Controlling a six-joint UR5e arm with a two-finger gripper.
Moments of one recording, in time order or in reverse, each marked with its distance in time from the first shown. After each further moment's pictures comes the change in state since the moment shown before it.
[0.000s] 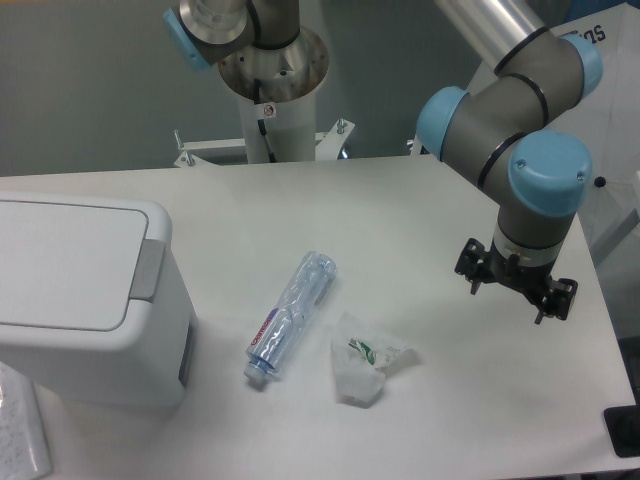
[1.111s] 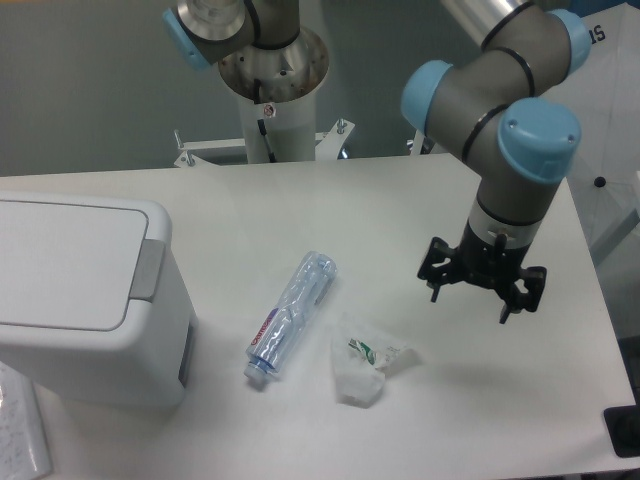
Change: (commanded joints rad) arm -0.020 0.112 -0.061 0.006 -0.326 -0.383
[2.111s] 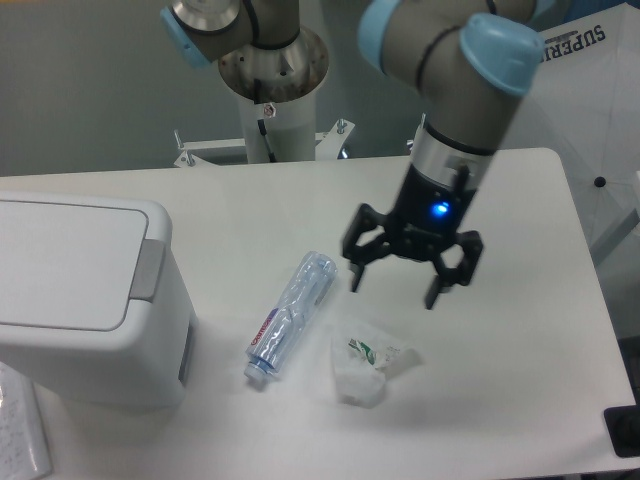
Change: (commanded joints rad) arm -0.101 0.193 -0.095 0.018 -0.284 -0.331
